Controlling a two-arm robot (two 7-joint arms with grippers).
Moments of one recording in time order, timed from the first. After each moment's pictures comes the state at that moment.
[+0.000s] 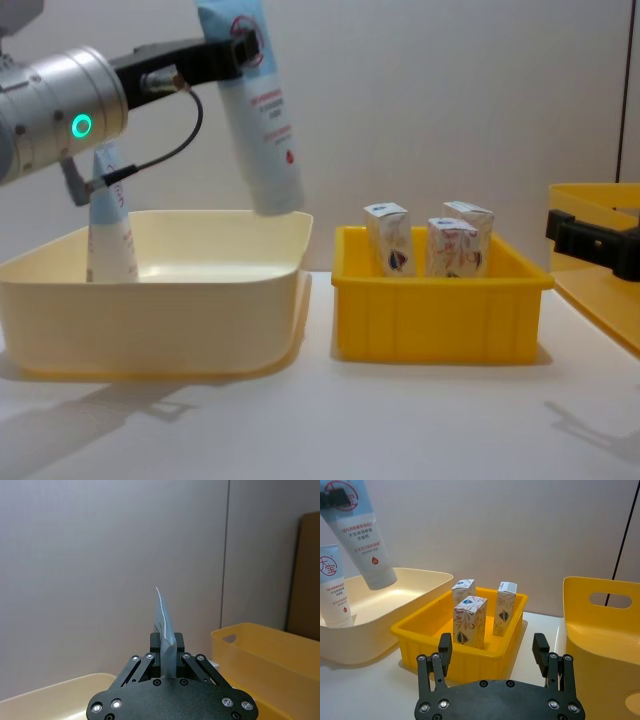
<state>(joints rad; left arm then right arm) -0.50 0.23 0.28 -1.42 -0.46 -0.01 -0.35 -0.01 0.34 -0.23 -1.77 0.29 0.03 0.07</state>
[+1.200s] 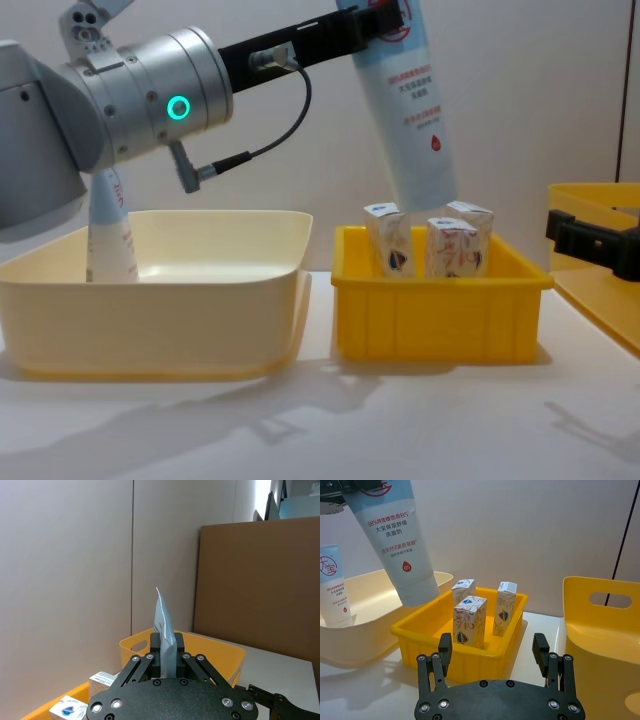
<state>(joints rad) -0.61 0.19 0.39 -1.31 -0.62 0.02 -0.63 -0.01 0.34 -0.23 -1.77 0.29 0.03 0.07</state>
